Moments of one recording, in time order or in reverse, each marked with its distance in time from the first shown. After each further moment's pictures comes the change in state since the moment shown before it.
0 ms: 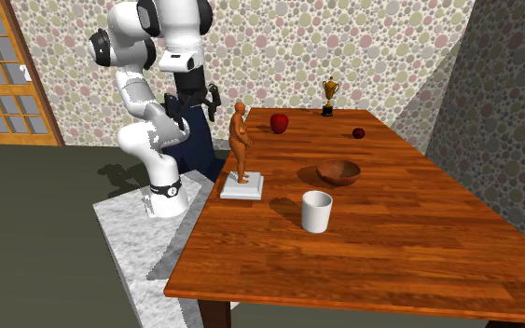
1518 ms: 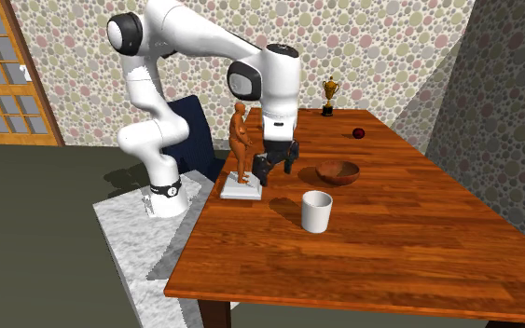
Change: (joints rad) arm 0.056 0.712 0.185 0.250 0.012 0.490 0.138
